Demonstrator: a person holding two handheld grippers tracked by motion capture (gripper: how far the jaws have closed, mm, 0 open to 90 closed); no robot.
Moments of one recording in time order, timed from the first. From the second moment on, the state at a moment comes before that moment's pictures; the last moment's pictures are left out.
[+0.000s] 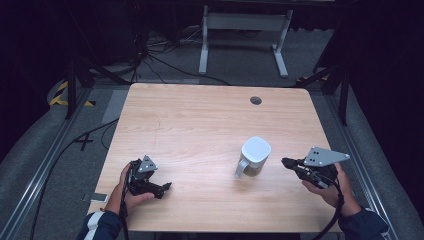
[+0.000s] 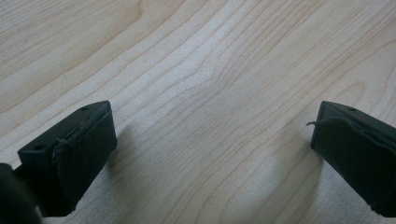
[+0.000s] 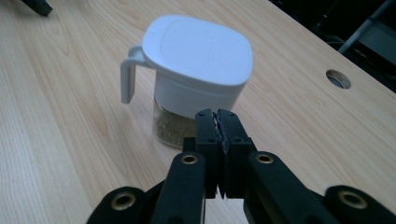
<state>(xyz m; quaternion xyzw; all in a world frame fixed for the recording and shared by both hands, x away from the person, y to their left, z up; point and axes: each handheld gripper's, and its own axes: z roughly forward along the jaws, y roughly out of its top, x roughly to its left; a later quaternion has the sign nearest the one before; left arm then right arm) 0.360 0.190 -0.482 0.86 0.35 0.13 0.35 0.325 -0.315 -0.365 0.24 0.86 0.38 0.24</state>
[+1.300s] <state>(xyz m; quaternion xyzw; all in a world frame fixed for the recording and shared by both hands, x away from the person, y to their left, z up) 0.360 0.191 -0.482 0.86 0.35 0.14 0.35 0.297 -0.405 -0.468 0.37 0.83 0.37 0.19</state>
